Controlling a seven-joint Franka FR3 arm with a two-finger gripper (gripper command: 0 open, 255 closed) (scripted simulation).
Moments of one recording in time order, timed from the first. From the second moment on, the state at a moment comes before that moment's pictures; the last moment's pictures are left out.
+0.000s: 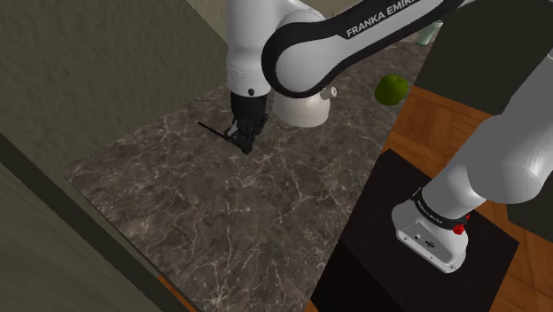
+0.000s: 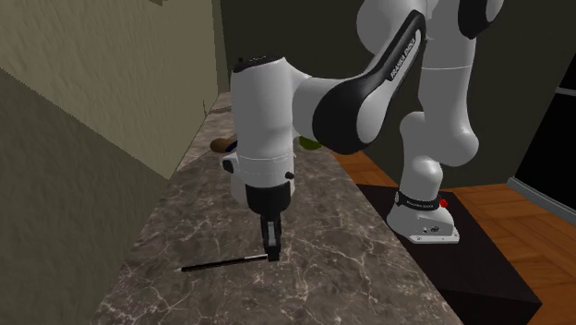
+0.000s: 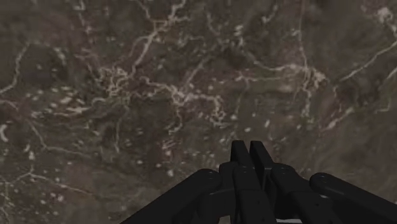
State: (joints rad) arm 0.26 0.12 0.52 -2.10 0.00 2.20 0.50
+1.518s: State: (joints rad) arm 0.24 0.00 0.52 -1.90 0.06 1.90 0.47
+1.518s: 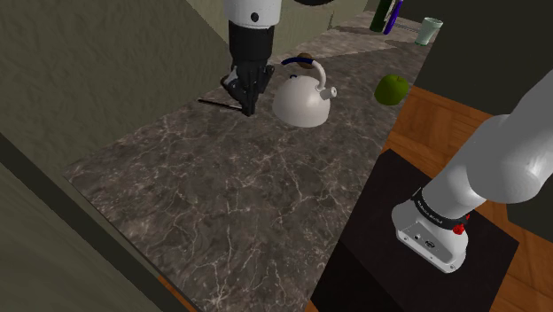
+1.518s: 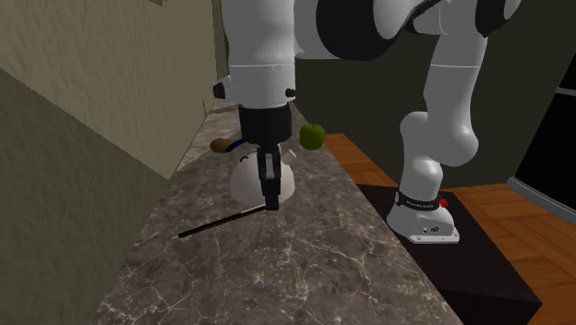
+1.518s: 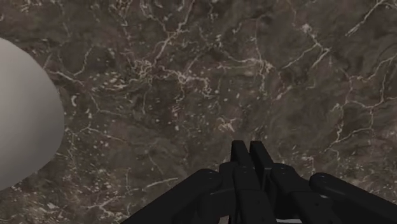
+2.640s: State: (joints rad) arm 0.15 -0.36 0.32 -2.21 0.17 1.84 0.12
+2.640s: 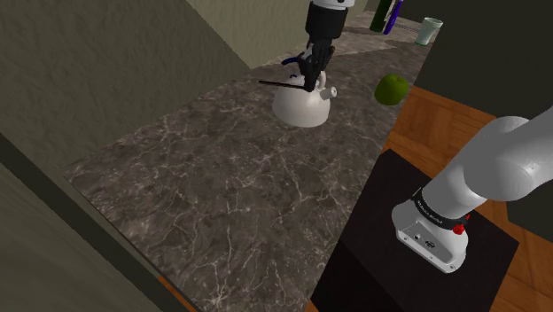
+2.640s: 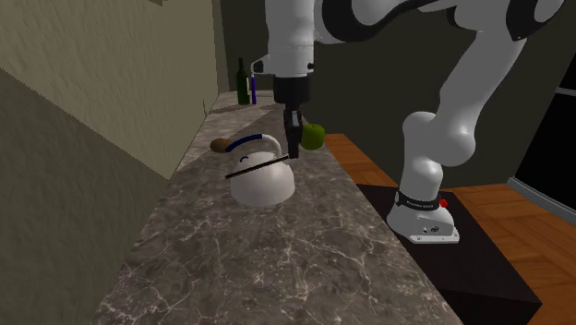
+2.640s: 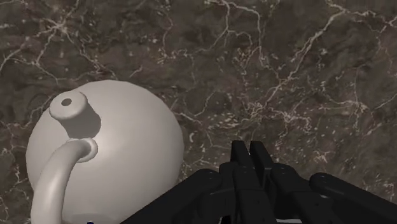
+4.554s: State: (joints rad) arm -0.11 -0.53 -0.21 -2.39 -0.08 1.81 -0.54
